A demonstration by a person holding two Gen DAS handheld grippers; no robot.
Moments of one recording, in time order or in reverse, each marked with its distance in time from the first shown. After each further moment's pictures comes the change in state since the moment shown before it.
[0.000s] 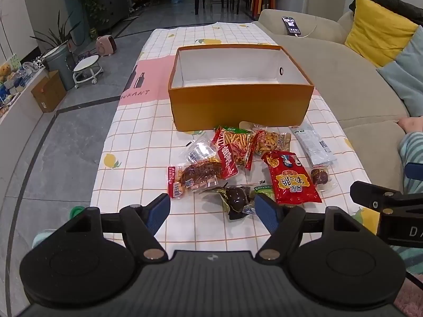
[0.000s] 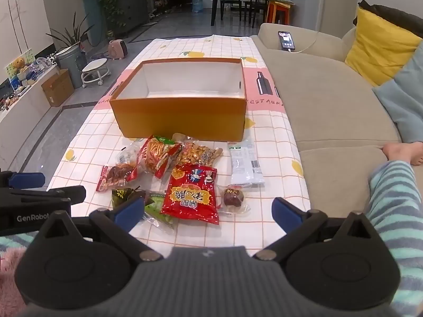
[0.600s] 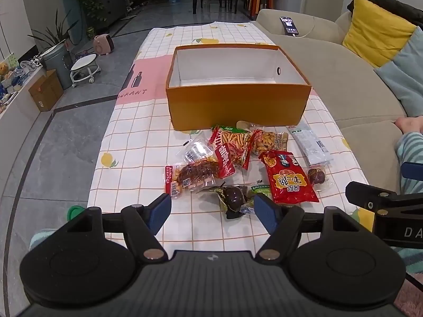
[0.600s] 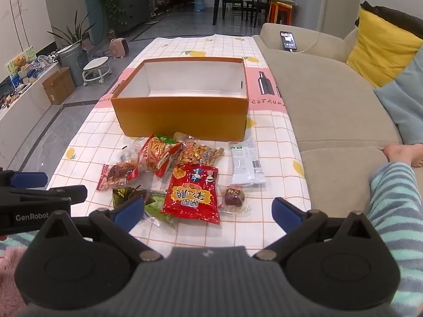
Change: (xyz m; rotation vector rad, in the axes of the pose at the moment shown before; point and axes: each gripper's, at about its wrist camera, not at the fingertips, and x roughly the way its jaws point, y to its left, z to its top) left arm 0.002 0.001 -0.001 -0.010 0.001 -0.020; right arm 0.001 0.001 0.001 -0.001 -0.002 0.001
